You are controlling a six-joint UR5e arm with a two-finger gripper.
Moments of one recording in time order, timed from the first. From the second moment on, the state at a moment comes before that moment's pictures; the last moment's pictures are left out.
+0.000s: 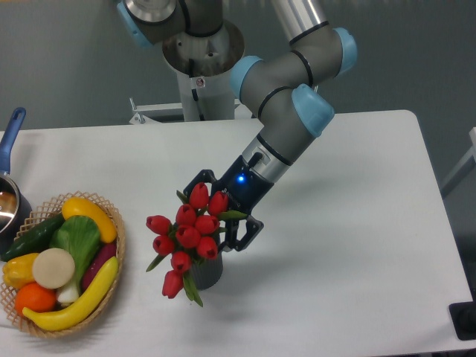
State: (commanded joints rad) arm 2.56 -1.88 -1.80 -0.86 0.64 1.27
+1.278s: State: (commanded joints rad) arm 2.59 -1.78 -1.81 -0.87 0.54 1.14
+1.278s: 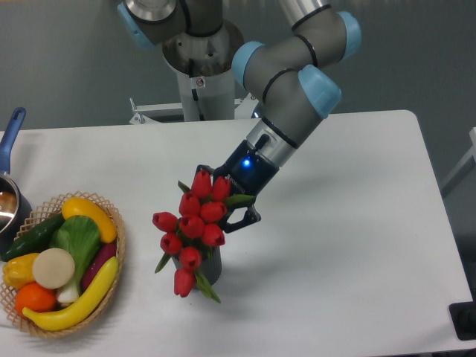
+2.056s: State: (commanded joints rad) arm 2.70 -1.73 -1.72 -0.87 0.33 0.93
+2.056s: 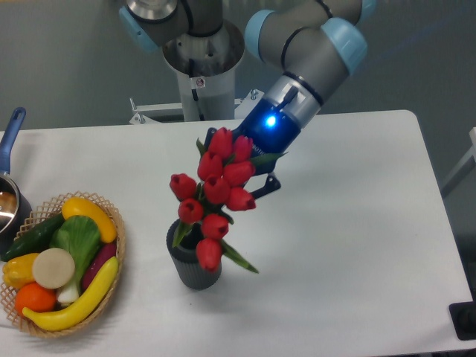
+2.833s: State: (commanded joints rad) arm 2.80 -1.77 -1.57 -0.87 0.30 0.85
